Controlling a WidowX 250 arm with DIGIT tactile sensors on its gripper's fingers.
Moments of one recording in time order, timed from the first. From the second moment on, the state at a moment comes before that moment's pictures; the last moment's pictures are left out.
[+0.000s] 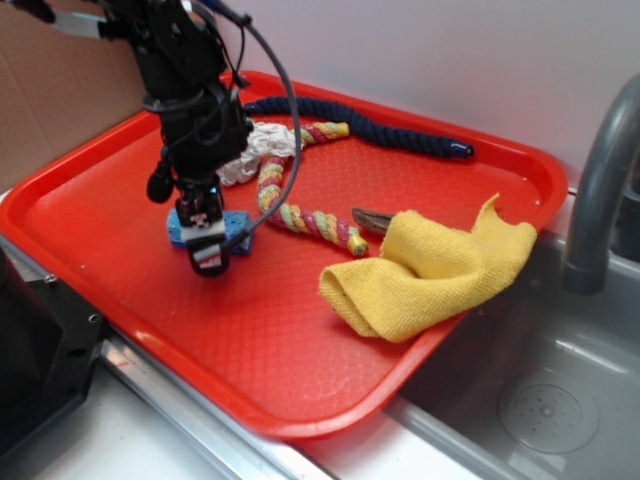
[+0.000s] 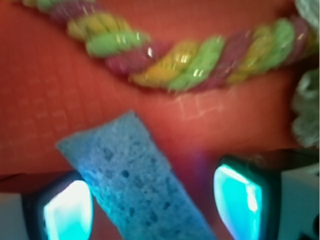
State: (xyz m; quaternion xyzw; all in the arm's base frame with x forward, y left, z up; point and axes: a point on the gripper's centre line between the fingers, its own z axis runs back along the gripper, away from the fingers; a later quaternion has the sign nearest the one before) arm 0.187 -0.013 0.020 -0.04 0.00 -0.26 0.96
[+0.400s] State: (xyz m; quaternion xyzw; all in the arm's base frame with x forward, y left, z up) arm 0.183 -0.022 0.021 -0.02 0.01 -0.25 0.97
